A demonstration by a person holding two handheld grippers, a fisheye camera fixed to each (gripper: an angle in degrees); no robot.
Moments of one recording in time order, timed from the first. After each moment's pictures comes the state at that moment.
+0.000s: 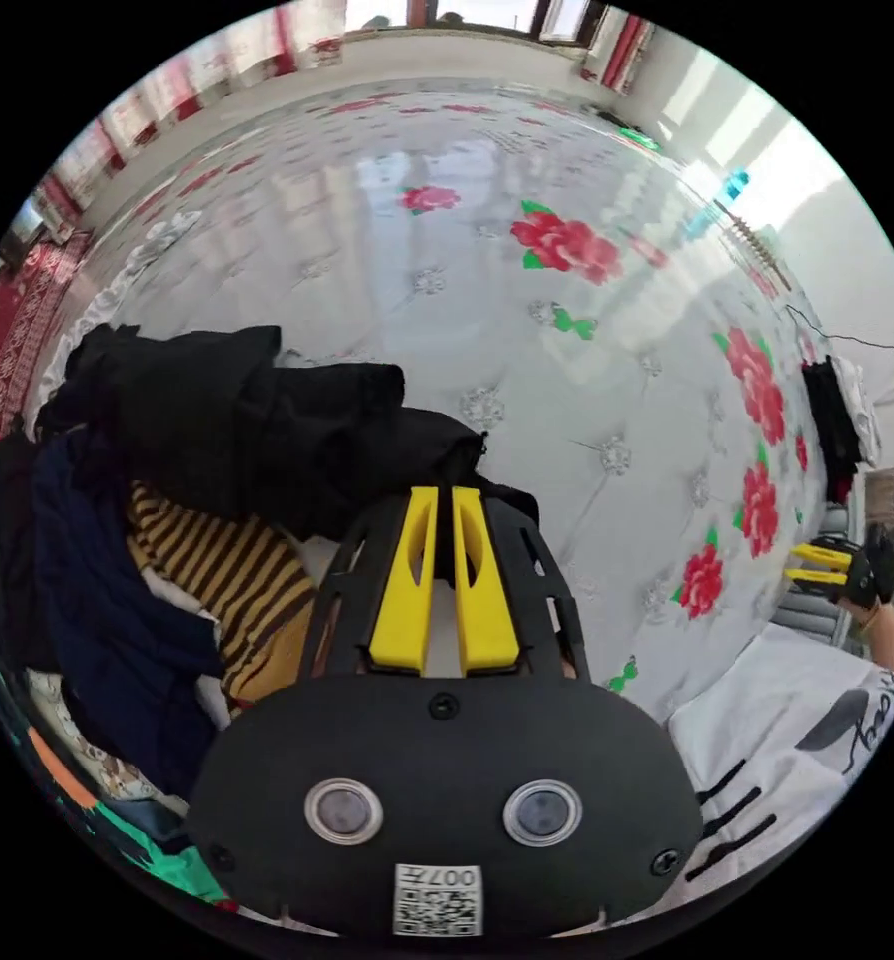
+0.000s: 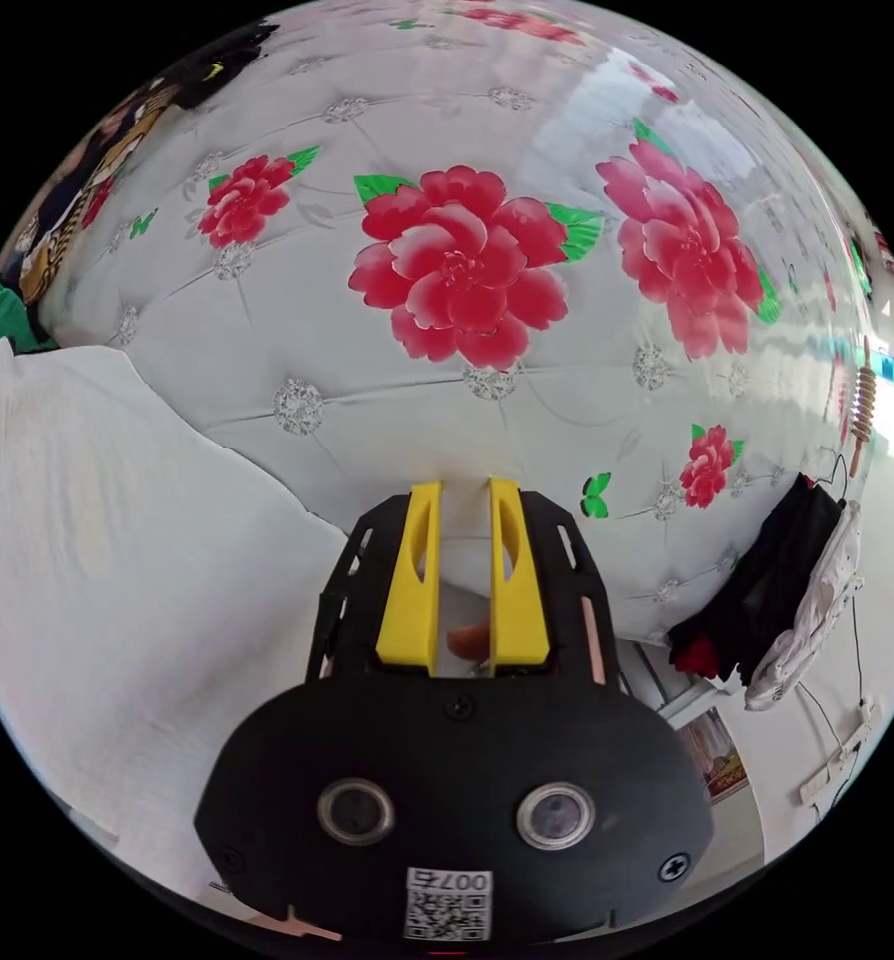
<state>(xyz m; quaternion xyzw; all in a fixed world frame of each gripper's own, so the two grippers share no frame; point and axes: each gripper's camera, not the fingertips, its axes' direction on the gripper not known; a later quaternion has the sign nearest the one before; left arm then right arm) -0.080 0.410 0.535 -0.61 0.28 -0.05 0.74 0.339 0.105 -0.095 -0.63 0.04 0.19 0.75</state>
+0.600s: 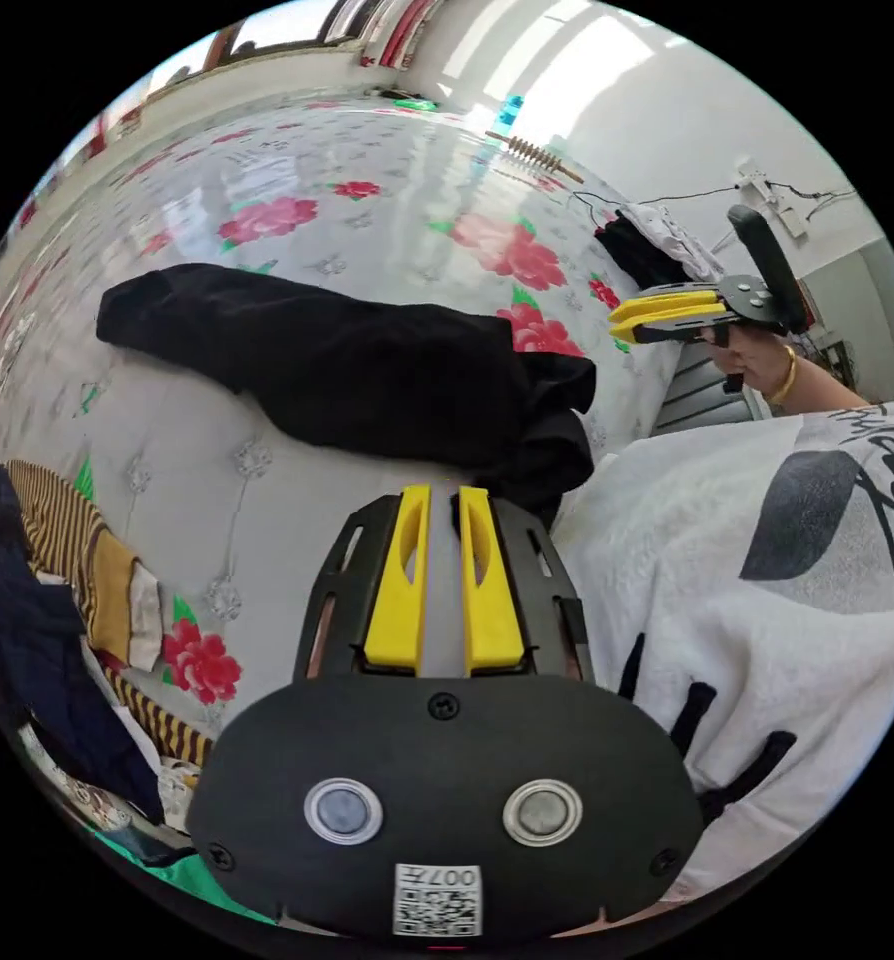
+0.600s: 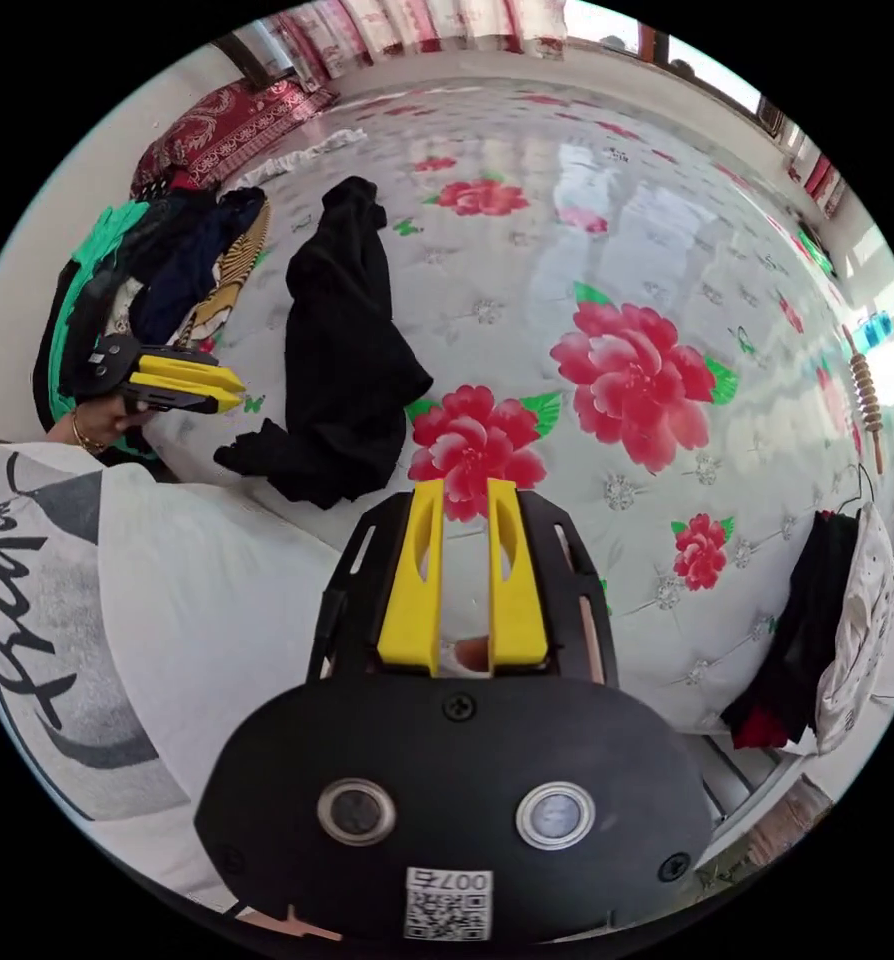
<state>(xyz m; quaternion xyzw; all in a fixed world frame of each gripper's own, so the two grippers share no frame) -0.104 0.409 0.383 -0.62 0.33 0.02 0.71 0.317 0.045 -0.112 -0.38 0.02 0.25 0.89</state>
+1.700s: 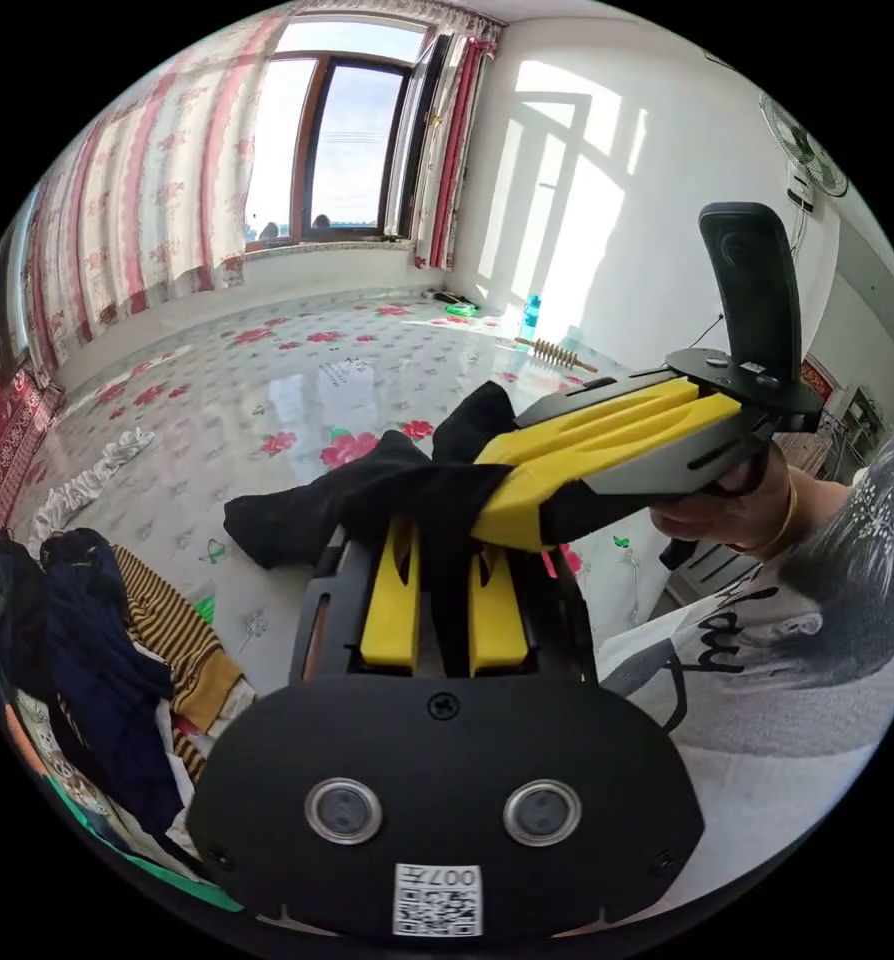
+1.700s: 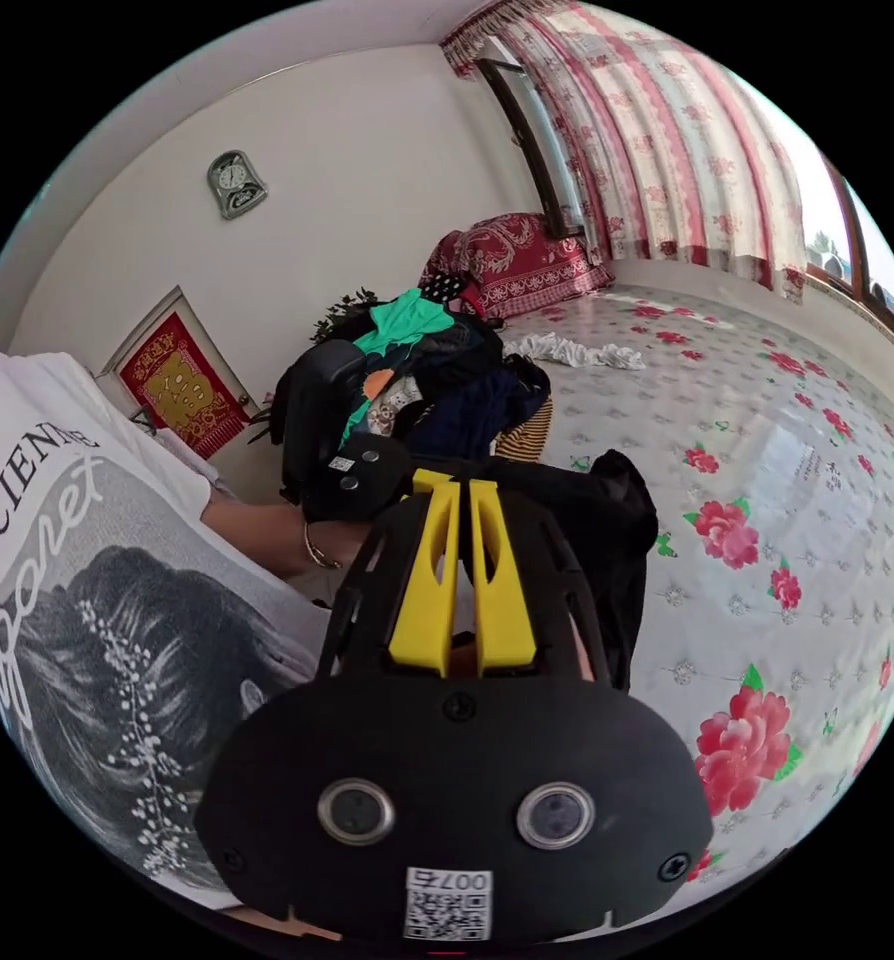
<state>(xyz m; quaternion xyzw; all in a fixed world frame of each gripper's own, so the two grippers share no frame) -0.224 0.302 0.228 -0.36 0.27 -0.04 0.89 0.210 -0.111 -0.140 -0.11 -0.22 0.06 0.97</state>
